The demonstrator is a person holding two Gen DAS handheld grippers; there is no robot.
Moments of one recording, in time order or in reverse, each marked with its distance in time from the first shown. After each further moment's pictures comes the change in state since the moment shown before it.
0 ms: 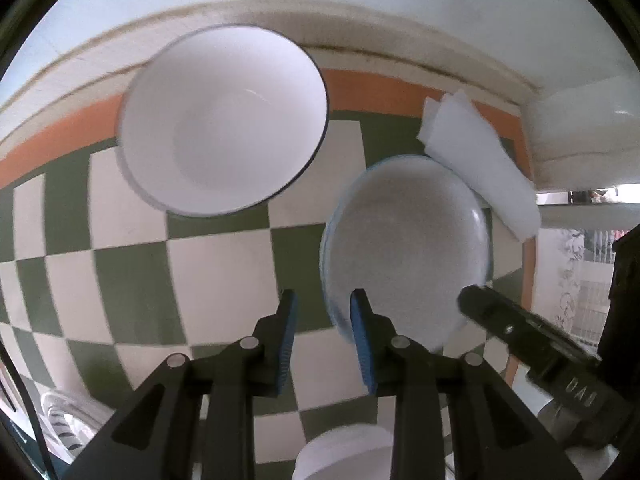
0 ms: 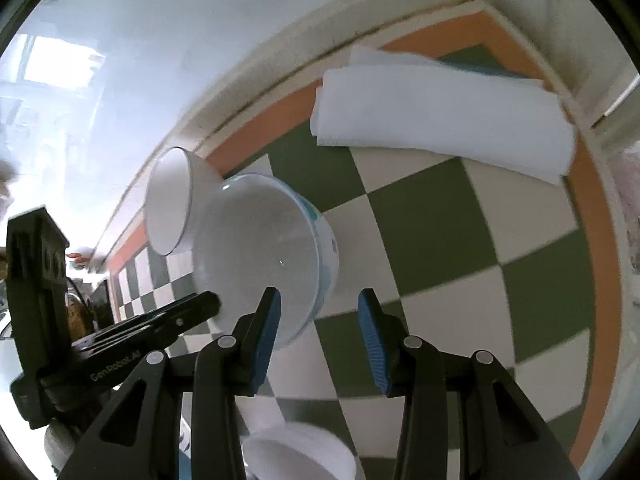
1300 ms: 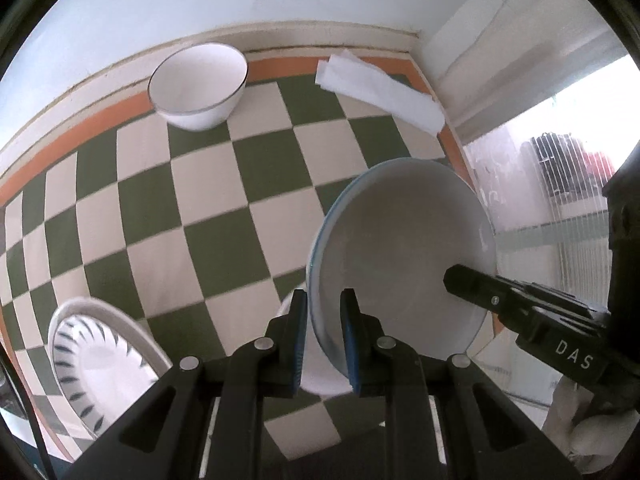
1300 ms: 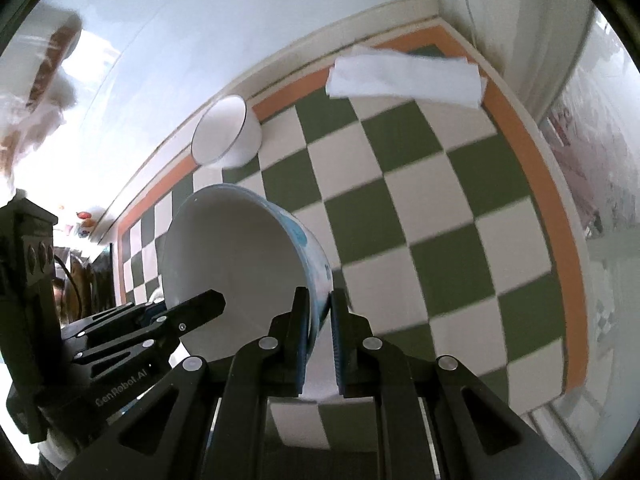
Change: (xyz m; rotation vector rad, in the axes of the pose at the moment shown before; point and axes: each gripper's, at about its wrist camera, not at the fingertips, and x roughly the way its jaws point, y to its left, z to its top) left arm -0.077 -0.034 -0.152 0.240 -0.116 -0.025; right arm -0.092 0.020 -0.156 -0.042 -0.098 -0.044
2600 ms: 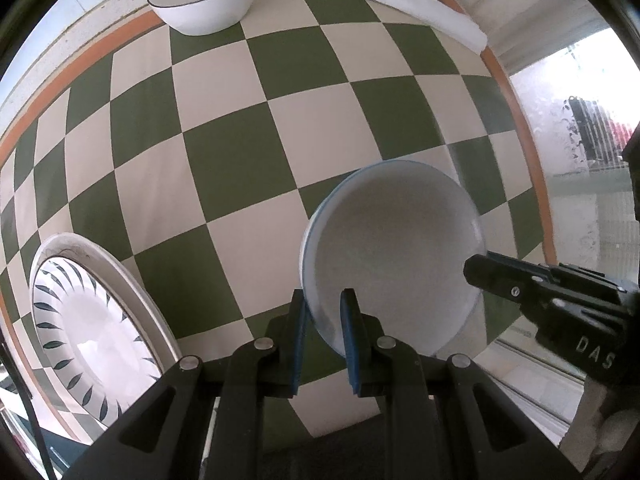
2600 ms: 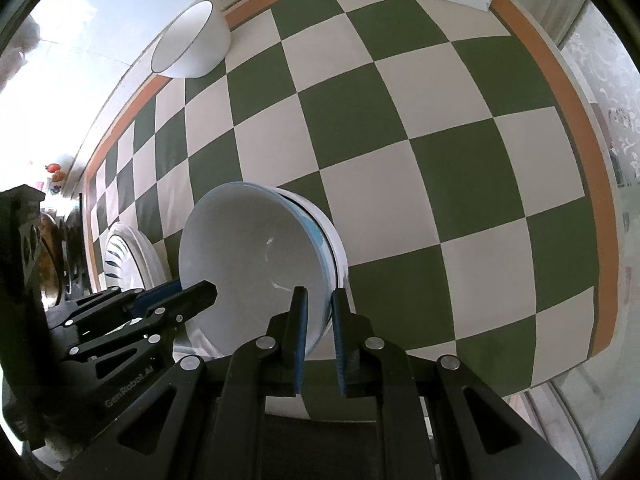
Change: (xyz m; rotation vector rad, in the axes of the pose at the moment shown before) left arm 0.057 0.012 -0.039 -0.001 0.165 0.086; right arm 0.076 -0.010 -0.036 -0.010 0.194 -0.062
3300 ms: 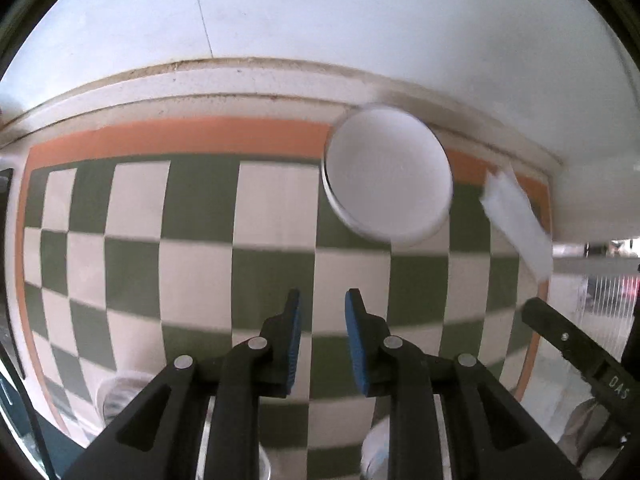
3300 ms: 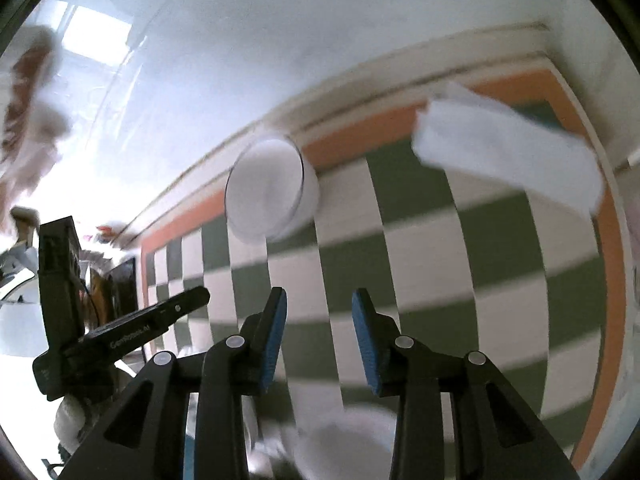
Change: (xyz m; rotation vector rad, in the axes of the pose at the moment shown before) left arm -0.059 0.142 0.145 -0.392 -0.157 0.004; right arm -0.034 0.069 0.179 -0.086 -0.144 0.158
